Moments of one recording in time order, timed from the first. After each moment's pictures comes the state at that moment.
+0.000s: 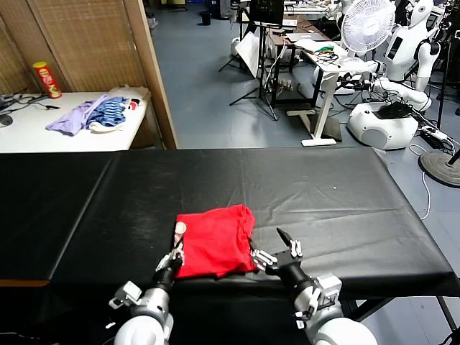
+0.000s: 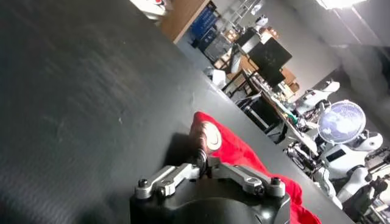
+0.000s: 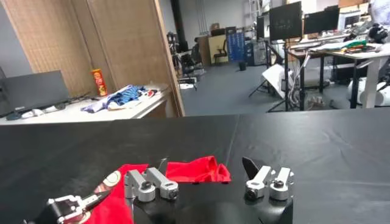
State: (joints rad) left arm 1.50 -1.54 -0.49 -1.97 -0.77 0.22 -0.15; right arm -1.52 1.26 0.29 2.33 0.35 -0.44 0.12
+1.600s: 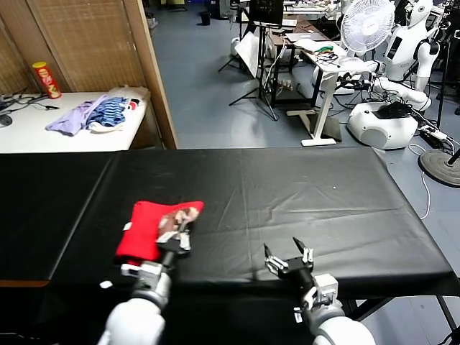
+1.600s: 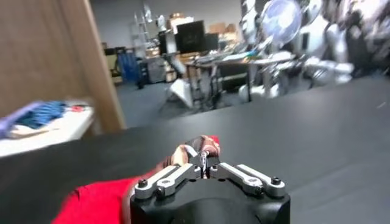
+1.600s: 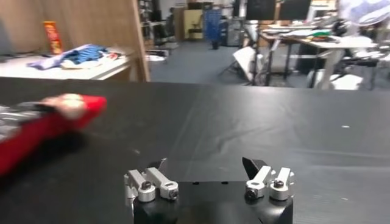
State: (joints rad) left arm 1.40 -1.30 -0.29 -2.07 -0.10 0.31 -0.10; right arm -1.51 1.28 0.32 2.21 0.23 -0.49 0.07
